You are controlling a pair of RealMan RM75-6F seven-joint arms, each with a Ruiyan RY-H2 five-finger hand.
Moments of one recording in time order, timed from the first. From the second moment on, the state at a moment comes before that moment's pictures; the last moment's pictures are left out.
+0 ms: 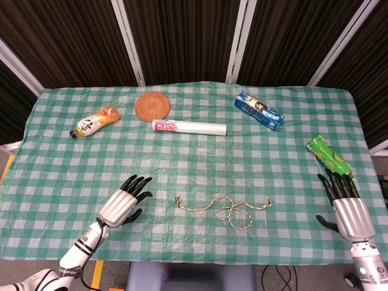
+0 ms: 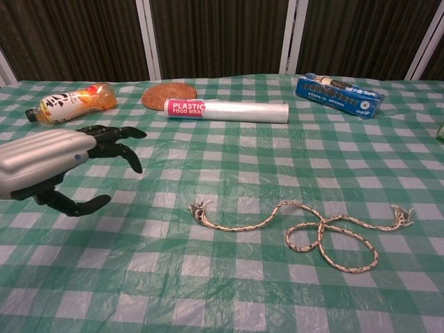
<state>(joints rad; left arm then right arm) -0.48 -1.48 -0.06 -1.56 1.59 1.07 0.23 0.09 -1.14 0.03 -1.61 -1.56 1.48 -0.11</state>
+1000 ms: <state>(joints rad) -0.67 -1.80 -0.12 -1.28 1.44 0.93 0.33 0.10 -1.11 0.03 -1.60 -1.55 1.45 -0.06</state>
